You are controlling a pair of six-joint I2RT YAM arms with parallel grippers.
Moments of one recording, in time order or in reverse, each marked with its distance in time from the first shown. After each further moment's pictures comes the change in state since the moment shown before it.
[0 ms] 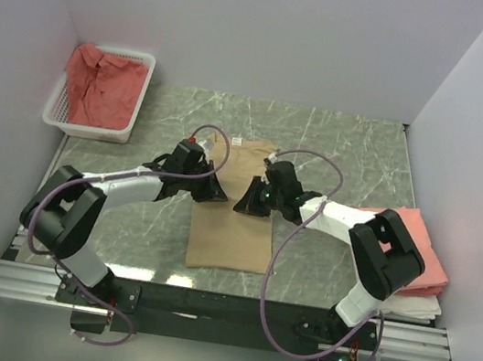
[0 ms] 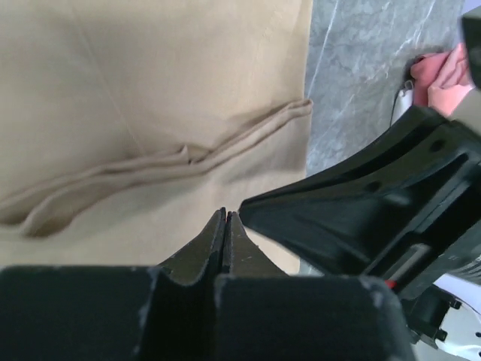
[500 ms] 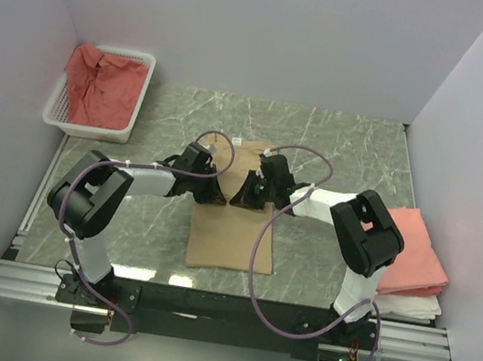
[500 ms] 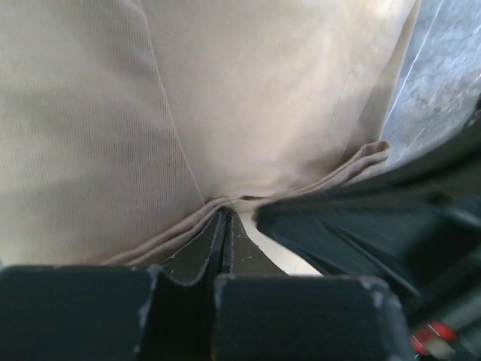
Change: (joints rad) left arm 0.010 0.202 0.062 0.029 -0.052 0.025; right arm -0.023 0.188 0.117 0.049 -0.022 0.009
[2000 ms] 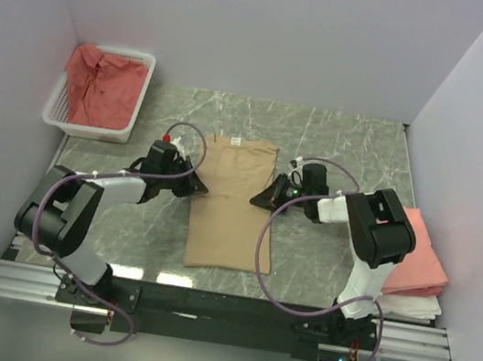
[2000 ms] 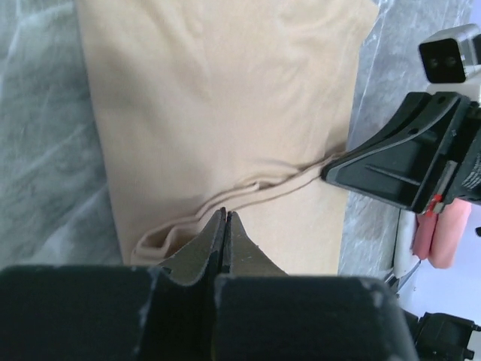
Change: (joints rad) left arm 0.173 -0.182 -0.194 0.185 0.095 0.051; right arm -0.277 0.051 -0.198 0.352 -0.407 0.106
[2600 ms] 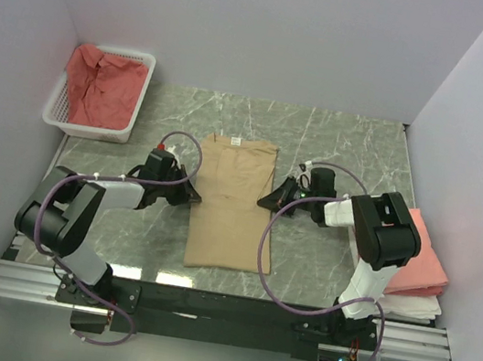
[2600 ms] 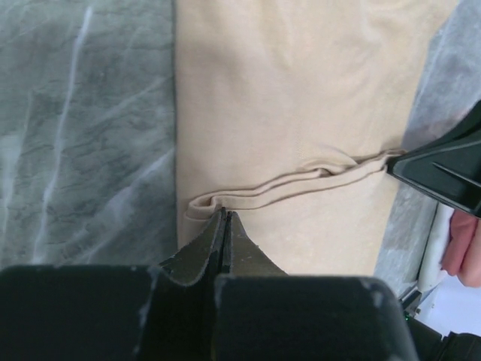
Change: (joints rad) left arm 0.003 -0.019 -0.089 0.001 -0.063 -0.010; right arm -0.054 -0.039 -0.063 0.018 0.001 -0.005
